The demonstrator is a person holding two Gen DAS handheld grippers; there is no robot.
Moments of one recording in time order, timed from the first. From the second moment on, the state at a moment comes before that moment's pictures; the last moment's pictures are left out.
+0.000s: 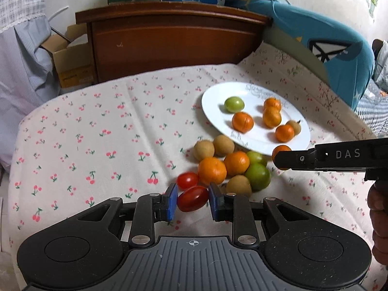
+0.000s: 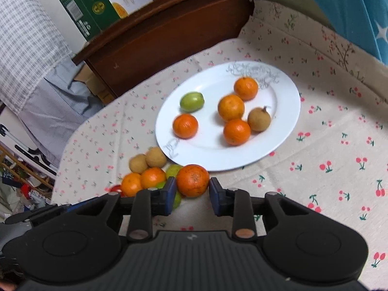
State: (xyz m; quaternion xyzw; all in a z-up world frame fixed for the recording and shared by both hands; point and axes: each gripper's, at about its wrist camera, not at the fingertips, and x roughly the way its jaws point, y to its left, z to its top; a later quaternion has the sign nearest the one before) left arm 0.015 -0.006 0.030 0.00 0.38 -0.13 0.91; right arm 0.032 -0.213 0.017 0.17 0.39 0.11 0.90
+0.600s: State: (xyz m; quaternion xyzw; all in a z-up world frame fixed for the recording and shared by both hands) left arm 0.019 -0.025 0.082 -0.02 0.33 -0.16 0.93; right arm 0.016 -0.209 0.080 0.14 0.33 0.15 0.92
